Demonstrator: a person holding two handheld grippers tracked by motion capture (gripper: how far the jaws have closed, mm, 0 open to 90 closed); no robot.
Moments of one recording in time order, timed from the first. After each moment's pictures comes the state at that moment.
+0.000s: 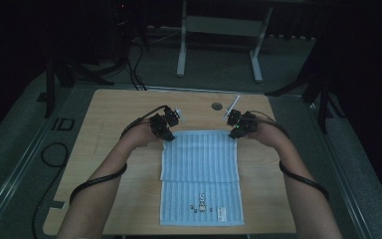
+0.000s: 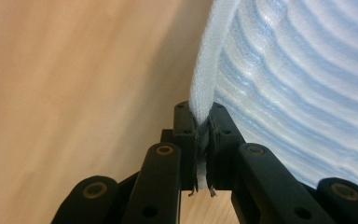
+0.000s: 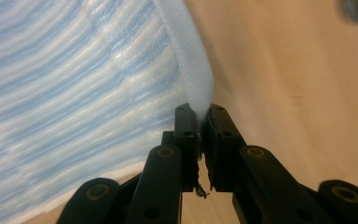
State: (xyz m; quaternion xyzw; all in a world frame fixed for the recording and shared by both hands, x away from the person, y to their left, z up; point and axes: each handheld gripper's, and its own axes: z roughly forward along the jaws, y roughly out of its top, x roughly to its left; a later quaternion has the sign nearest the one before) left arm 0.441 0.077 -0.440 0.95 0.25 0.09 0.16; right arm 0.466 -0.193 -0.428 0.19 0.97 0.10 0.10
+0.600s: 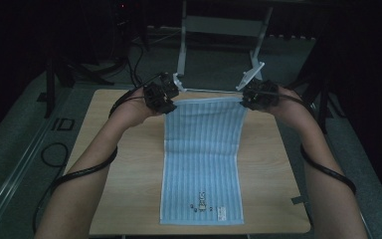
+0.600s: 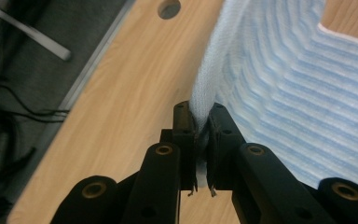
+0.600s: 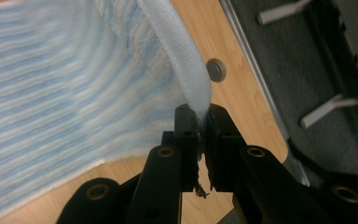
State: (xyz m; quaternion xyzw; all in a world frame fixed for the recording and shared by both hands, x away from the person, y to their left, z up) left arm 0.408 0.081 -0.314 0.93 0.23 0.22 0.21; right arm 0.438 -0.205 -0.300 0.17 0.94 0.16 0.24
